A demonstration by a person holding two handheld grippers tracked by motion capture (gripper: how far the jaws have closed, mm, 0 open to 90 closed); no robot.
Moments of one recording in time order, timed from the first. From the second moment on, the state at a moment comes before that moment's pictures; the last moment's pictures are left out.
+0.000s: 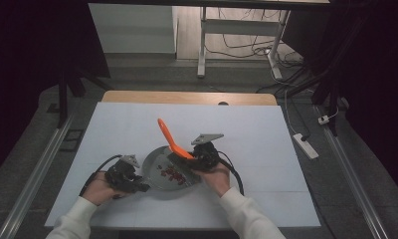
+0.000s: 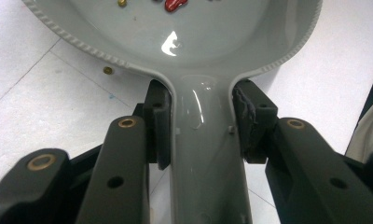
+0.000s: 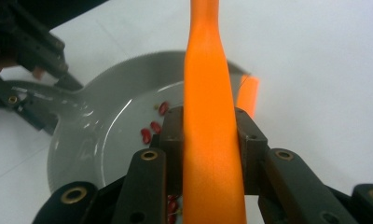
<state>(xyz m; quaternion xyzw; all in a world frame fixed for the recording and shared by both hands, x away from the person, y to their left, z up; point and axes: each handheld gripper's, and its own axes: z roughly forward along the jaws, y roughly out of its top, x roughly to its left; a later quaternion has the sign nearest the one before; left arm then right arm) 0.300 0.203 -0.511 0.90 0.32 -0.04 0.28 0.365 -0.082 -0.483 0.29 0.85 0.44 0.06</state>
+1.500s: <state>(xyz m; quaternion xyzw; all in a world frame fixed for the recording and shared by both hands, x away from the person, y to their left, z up) 0.223 0.307 -0.503 0.87 0.38 0.00 0.31 0.373 -0.082 -0.482 0.29 0.85 0.43 0.09</state>
